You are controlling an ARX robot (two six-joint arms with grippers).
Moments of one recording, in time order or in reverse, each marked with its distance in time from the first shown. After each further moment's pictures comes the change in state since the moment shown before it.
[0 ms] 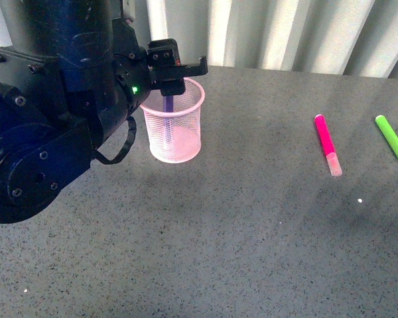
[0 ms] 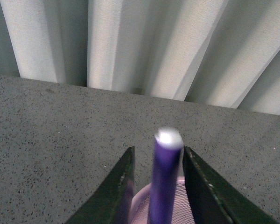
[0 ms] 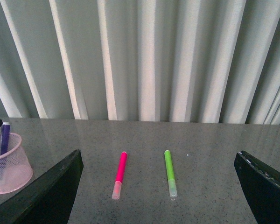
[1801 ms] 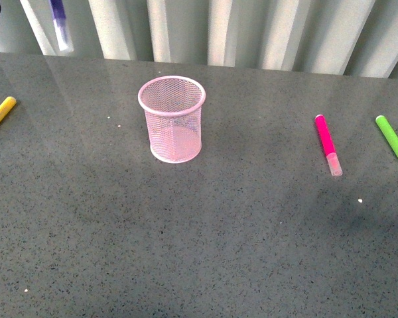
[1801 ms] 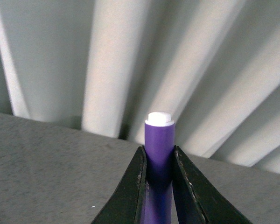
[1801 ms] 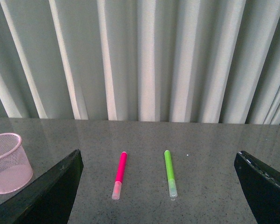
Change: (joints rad) left arm 0.269 -0.364 0.081 -0.443 0.170 -0.036; right arm 0.000 0.000 0.000 0.000 0.000 0.000
